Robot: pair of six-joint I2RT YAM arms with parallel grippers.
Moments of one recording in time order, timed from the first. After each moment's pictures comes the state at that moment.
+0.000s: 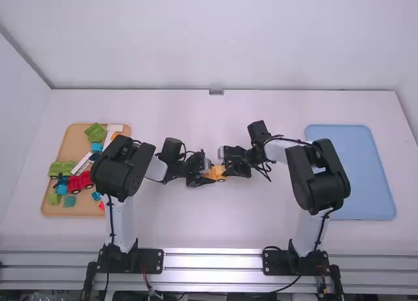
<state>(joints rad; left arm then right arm) -0.27 2.08 0.73 0.47 0.95 0.83 0.31 1.97 1.02 -0.40 -0.82 -1.24</state>
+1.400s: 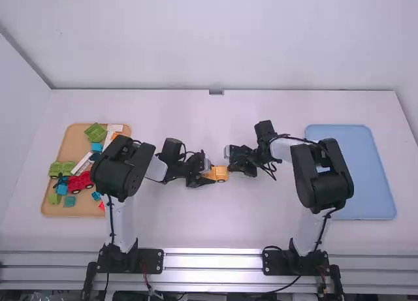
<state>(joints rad) -0.27 2.08 0.72 0.46 0.96 0.84 0.26 1.97 1.02 -0.44 -0.79 -1.29</state>
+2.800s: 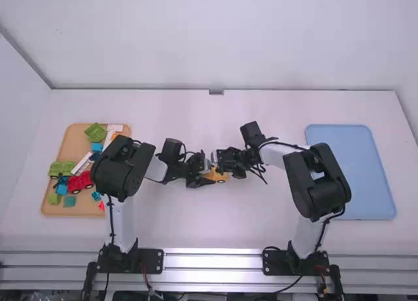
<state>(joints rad) -0.27 2.08 0.72 0.46 0.96 0.83 0.38 1.92 0.99 -0.36 -0.77 -1.27</state>
